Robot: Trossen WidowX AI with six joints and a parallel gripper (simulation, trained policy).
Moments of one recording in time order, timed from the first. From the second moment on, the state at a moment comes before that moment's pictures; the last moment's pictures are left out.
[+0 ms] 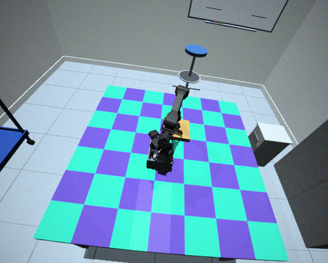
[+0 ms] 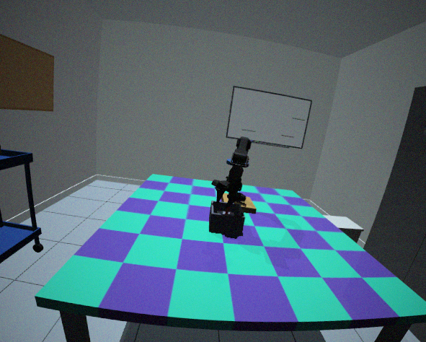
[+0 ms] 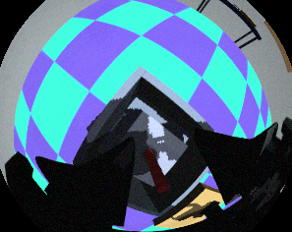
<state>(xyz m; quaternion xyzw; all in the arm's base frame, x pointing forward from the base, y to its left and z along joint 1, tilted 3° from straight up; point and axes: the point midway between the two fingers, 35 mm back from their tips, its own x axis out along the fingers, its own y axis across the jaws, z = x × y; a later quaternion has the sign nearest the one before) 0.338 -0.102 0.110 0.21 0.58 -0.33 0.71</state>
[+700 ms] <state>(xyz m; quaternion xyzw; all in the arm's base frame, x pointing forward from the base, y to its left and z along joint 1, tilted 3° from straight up) 0.338 -0.102 0.121 0.21 0.57 -0.33 0.72</state>
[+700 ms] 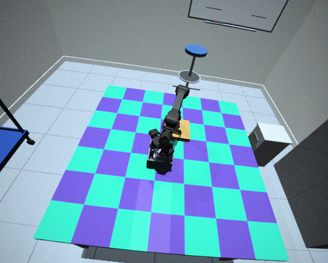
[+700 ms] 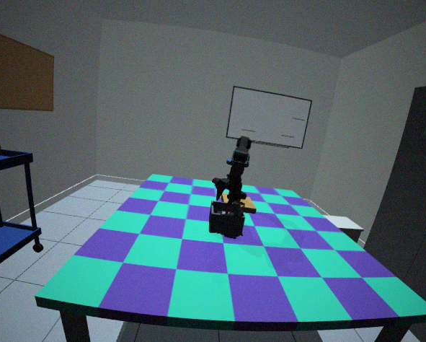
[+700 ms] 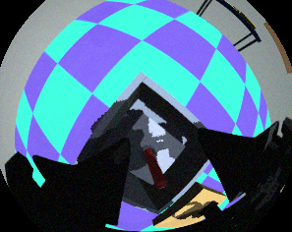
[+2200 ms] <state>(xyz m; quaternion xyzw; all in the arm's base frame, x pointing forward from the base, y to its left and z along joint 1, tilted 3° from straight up) 0.337 -0.089 0.142 0.20 0.56 -0.33 0.73</state>
